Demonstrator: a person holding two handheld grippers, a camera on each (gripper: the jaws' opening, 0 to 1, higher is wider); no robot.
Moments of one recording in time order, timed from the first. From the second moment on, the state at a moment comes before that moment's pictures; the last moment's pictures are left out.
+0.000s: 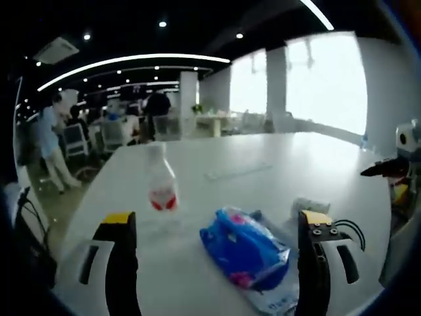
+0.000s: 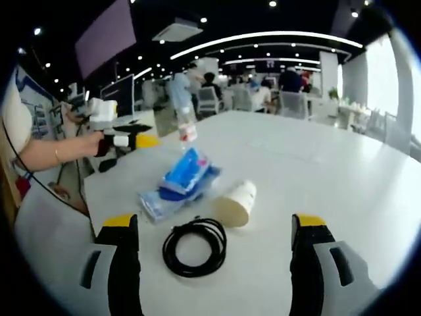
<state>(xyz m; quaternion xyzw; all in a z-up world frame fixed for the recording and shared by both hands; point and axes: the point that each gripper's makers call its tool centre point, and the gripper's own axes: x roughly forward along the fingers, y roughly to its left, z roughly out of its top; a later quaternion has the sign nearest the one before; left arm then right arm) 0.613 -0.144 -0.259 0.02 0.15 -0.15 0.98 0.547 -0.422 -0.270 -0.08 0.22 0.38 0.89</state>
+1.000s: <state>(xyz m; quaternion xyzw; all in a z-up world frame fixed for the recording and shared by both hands) 0.558 -0.178 -0.263 0.01 0.17 -0.19 0.97 0.608 -0.415 -0.296 -0.18 0.21 0.39 0.88</state>
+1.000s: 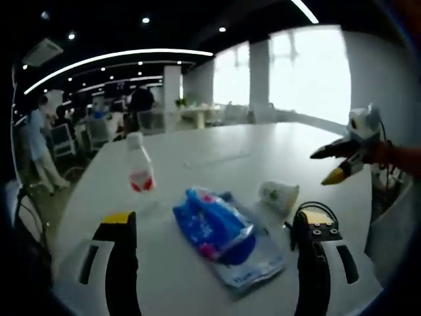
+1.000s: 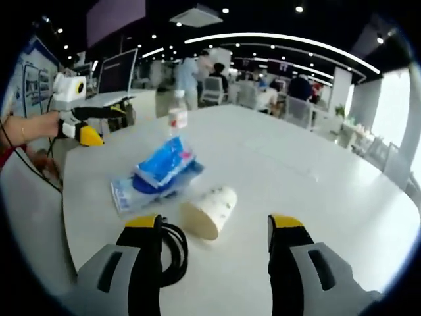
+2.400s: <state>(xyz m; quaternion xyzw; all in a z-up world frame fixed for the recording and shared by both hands) 0.539 -0.183 -0.259 0.03 0.16 -0.21 0.96 0.633 -0.391 -0.346 -0.22 0.24 0.41 0.85</state>
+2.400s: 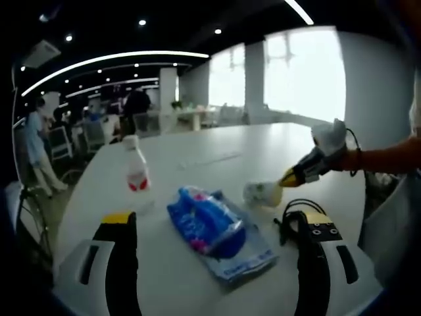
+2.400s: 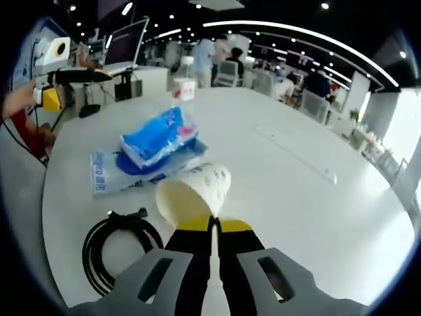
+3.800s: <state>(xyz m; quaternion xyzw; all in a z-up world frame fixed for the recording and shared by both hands) 0.535 -0.236 -0.265 0.13 0.15 -0.31 0.93 0.585 -0.369 -0.277 -0.14 0.34 0.44 0.82</state>
